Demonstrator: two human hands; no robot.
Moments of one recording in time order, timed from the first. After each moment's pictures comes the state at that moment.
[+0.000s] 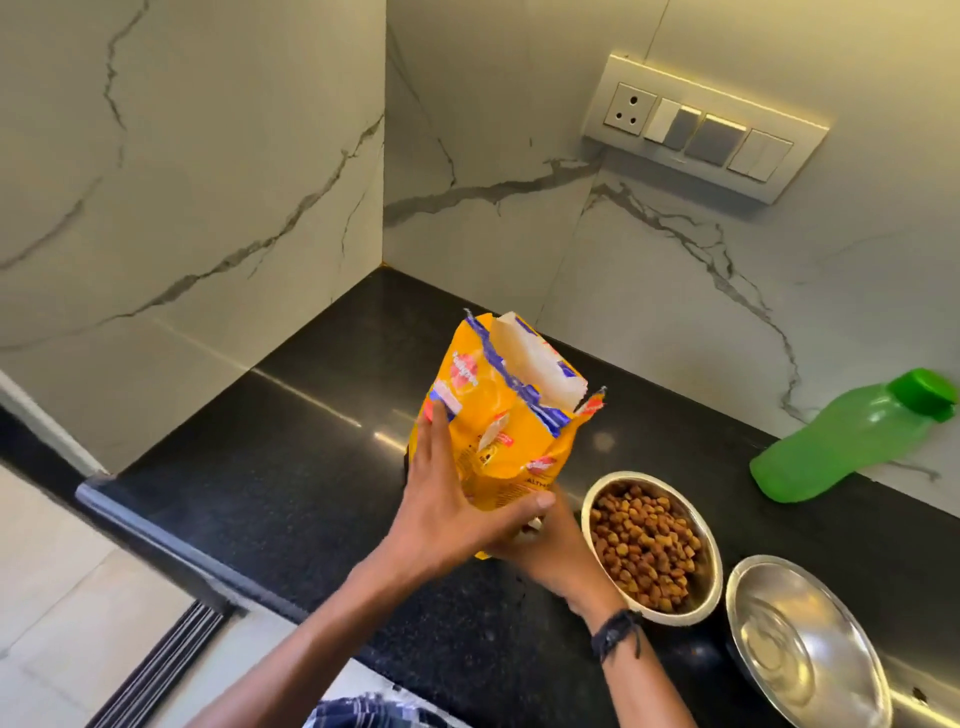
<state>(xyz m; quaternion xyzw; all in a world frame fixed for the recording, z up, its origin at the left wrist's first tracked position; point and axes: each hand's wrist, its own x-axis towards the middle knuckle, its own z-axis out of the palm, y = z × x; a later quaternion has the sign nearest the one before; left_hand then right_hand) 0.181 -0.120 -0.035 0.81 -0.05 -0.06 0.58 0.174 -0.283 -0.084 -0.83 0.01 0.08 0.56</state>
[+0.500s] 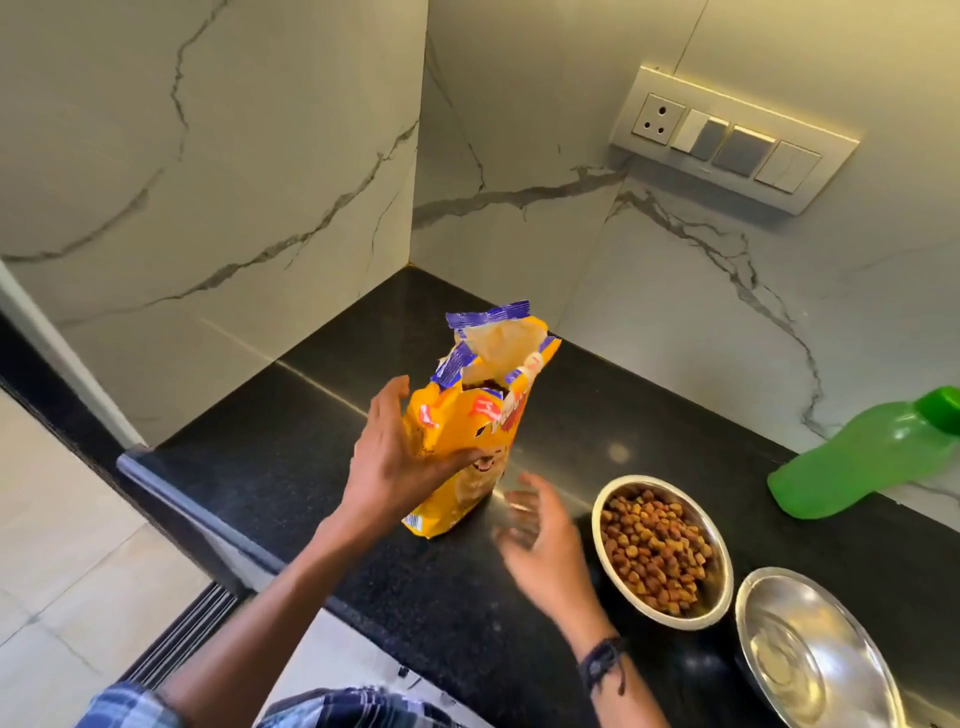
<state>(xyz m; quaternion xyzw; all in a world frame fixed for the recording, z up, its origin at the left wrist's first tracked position) 0.207 -0.071 -0.058 0.86 0.06 0.08 0.50 0.154 -0.262 -0.090 -0.84 0.06 0.04 0.53</state>
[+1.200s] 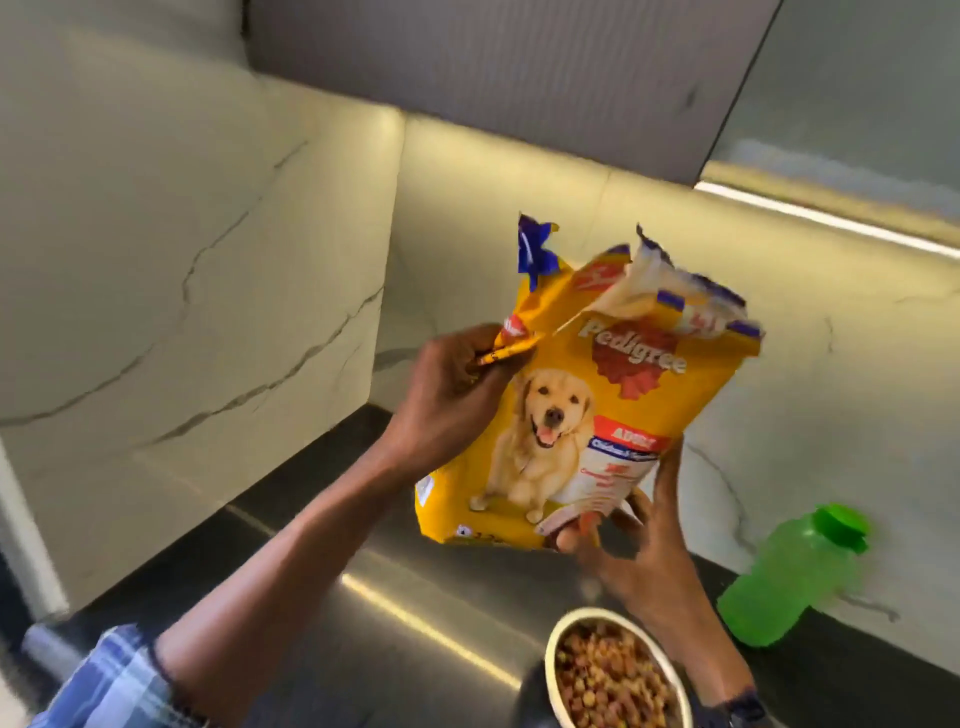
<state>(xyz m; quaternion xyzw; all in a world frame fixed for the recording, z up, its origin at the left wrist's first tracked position) 0.231 -0.117 0.164 0.71 -0.24 0.23 0.62 0.164 -0.331 0.094 -0.81 -0.07 -0.13 0.56</state>
